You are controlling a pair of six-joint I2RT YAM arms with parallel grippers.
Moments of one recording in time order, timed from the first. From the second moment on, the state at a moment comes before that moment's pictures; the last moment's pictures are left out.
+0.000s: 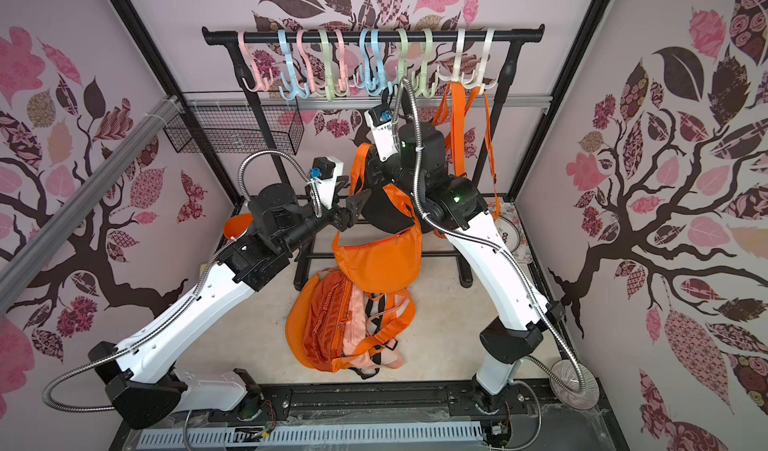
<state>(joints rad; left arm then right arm) -0.73 1.37 1.52 -0.14 -0.04 0.06 0.67 1.71 2.28 -0.71 0.11 -0.06</state>
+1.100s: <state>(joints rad) -0.50 1.49 1.86 -0.20 0.00 0.10 0.64 1.68 2.23 -0.53 0.09 -0.15</state>
